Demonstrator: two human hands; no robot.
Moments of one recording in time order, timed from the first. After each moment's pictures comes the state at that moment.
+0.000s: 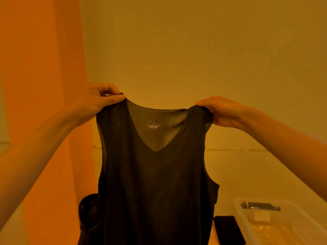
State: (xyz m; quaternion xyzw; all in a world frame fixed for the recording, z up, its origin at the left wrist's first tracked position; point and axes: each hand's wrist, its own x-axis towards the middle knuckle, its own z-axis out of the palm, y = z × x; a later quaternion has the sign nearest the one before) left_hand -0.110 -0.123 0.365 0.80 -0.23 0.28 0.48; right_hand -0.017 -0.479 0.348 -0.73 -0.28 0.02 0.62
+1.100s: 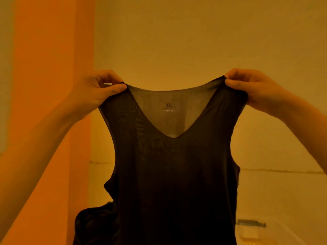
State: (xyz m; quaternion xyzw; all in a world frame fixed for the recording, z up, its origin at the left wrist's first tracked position) left_hand -0.199 -0.120 0.404 0.72 -0.33 0.42 0.45; right_hand -0.177 -0.524 0.427 -0.74 -0.41 -0.24 0.48
